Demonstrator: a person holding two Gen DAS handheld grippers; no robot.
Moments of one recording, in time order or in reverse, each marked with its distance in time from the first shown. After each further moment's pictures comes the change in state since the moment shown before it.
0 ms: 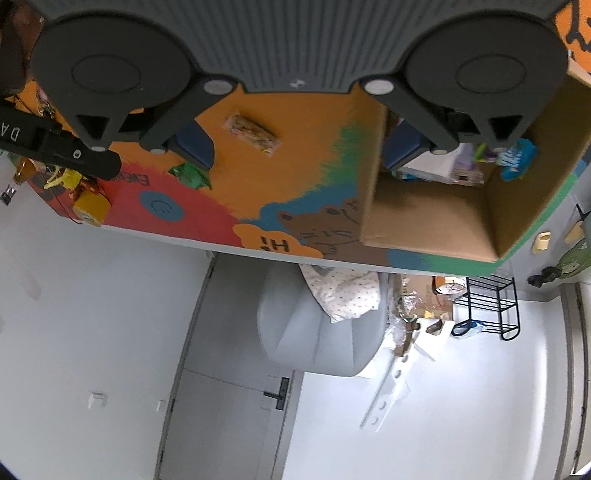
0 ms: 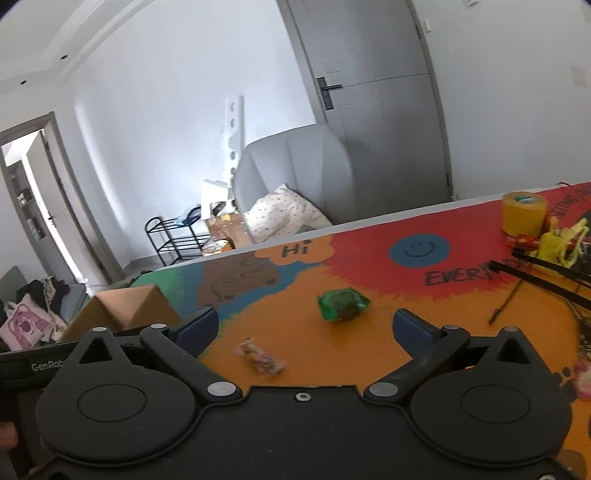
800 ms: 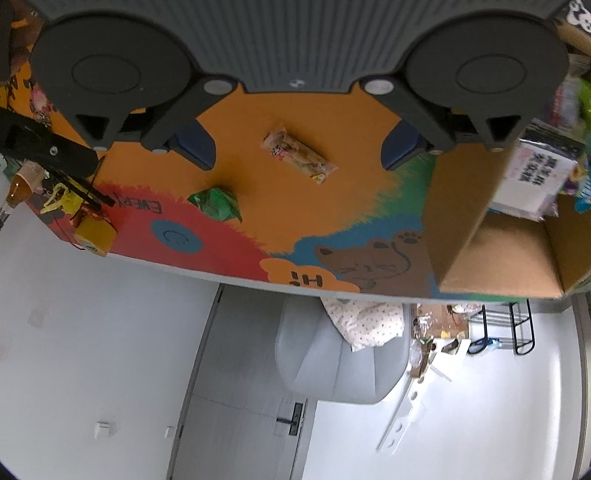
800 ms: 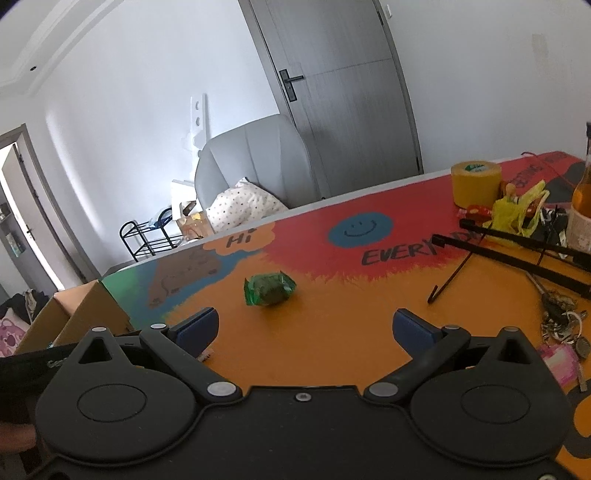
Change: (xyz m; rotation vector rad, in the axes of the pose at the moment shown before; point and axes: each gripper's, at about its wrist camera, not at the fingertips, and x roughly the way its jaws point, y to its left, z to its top) left arm 0.056 -0.044 -0.022 0.002 0.073 -0.007; right arm 0.012 -0.060 -0.017 0.065 0.026 -0.042
